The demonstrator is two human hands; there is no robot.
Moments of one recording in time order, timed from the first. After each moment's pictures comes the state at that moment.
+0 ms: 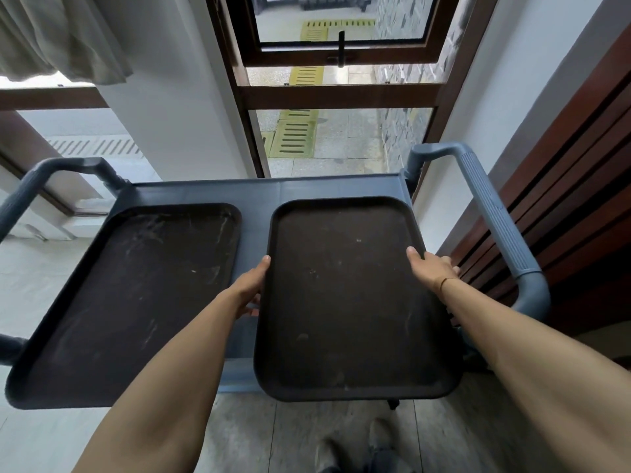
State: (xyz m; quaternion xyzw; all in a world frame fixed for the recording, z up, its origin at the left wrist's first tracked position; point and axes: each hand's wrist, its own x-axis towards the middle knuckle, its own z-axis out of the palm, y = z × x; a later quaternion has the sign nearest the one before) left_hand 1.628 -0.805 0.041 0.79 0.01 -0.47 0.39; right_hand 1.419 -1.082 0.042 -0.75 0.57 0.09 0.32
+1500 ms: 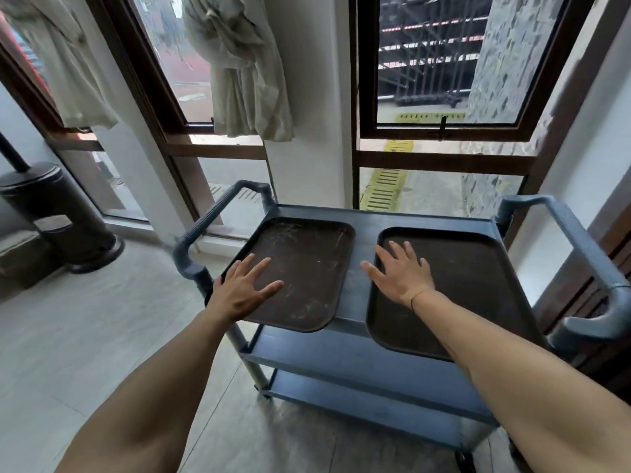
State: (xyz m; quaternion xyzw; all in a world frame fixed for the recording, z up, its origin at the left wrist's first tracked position) left_hand 1.593 -0.504 0.131 0.97 -0.21 -0.07 0.10; right_hand 1.459 -0.812 0.142 -0.97 0.21 0.02 0.16
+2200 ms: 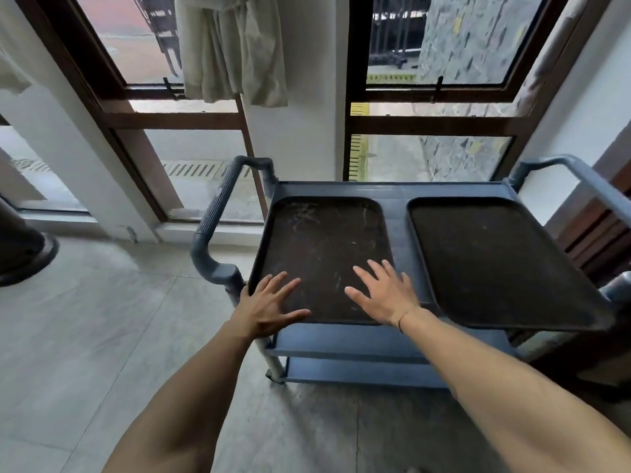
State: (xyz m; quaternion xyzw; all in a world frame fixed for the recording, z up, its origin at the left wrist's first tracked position) left_hand 1.712 -0.412 0.053 0.90 -0.41 -0.16 0.01; right_hand 1.552 -0.636 0.083 -0.96 0.25 0.11 0.12
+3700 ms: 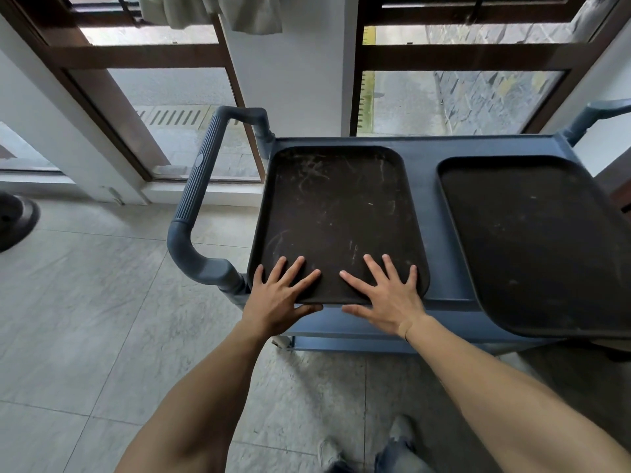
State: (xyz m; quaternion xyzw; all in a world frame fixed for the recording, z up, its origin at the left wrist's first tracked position) left_hand 1.761 -0.439 -0.019 0.87 -0.48 -0.10 -0.03; right_hand 1.603 -0.644 -0.015 -0.97 0.18 0.15 0.07
